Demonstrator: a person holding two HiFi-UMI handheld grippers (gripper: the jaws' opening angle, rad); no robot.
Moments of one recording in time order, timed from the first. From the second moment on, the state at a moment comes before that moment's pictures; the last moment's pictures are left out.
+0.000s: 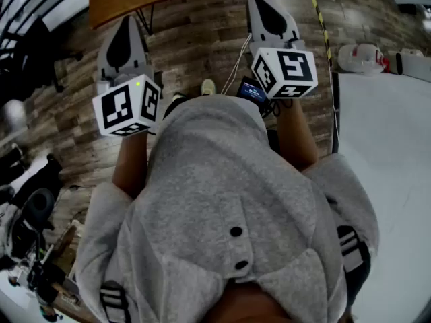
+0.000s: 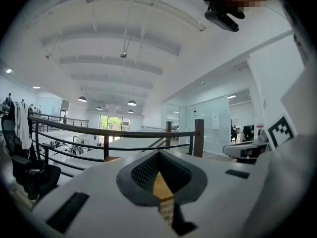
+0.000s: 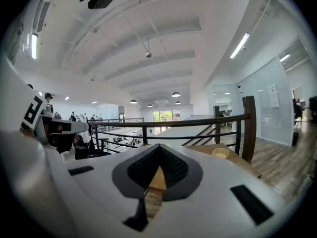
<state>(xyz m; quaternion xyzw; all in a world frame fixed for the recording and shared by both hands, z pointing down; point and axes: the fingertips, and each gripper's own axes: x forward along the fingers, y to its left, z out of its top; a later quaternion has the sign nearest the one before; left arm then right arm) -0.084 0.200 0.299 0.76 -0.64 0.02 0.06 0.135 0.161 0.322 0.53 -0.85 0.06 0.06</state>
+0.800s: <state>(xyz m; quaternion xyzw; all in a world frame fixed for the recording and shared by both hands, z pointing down) -0.077 0.200 0.283 0.75 -0.65 0.02 0.04 0.138 0.159 0.319 0.51 -0.86 0.08 0.04</state>
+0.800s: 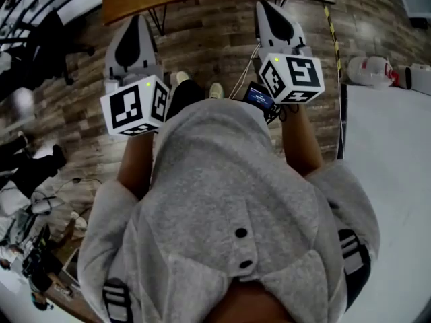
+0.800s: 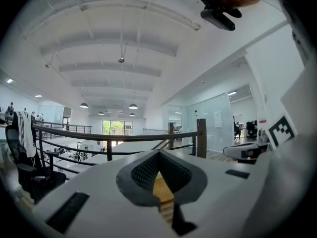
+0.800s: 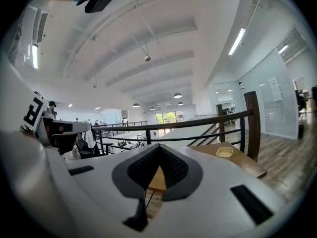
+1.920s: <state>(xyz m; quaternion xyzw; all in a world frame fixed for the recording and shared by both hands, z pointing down) -0.089 0.160 0.292 0.76 -0.65 0.03 0.03 0.118 0.127 0.318 0.50 -0.86 0.06 0.05</state>
